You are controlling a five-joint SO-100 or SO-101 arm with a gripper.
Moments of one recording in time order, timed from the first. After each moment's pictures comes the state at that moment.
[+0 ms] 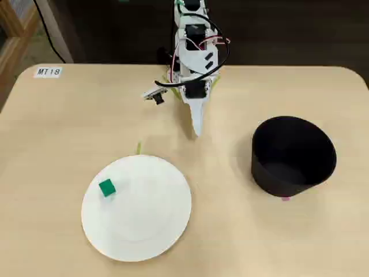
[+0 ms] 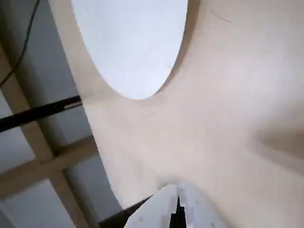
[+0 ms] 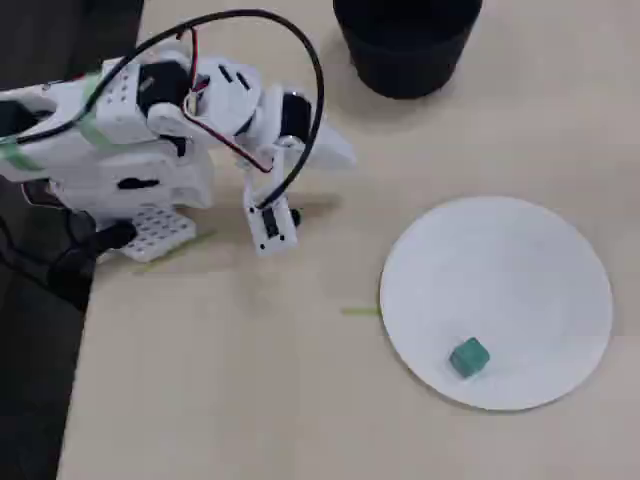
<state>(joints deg) -3.0 183.7 172.0 52.9 4.0</state>
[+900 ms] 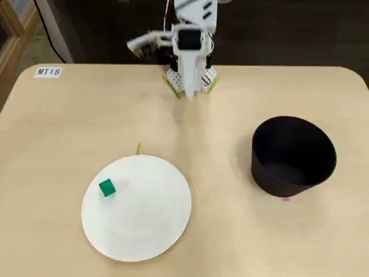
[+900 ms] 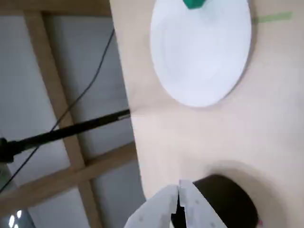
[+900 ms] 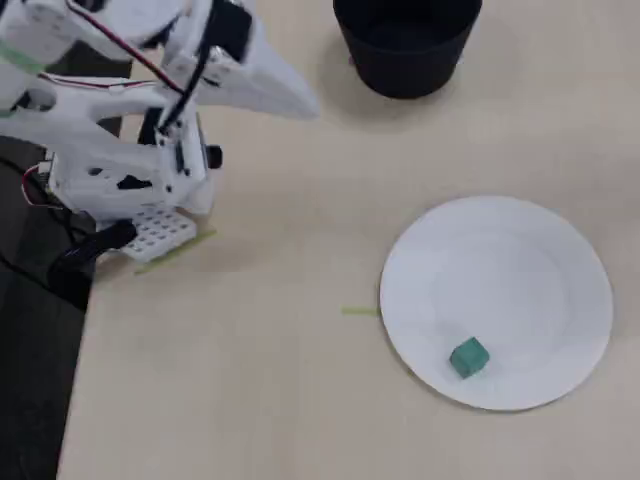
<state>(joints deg) 5.5 149.2 101.0 89.6 -6.2</state>
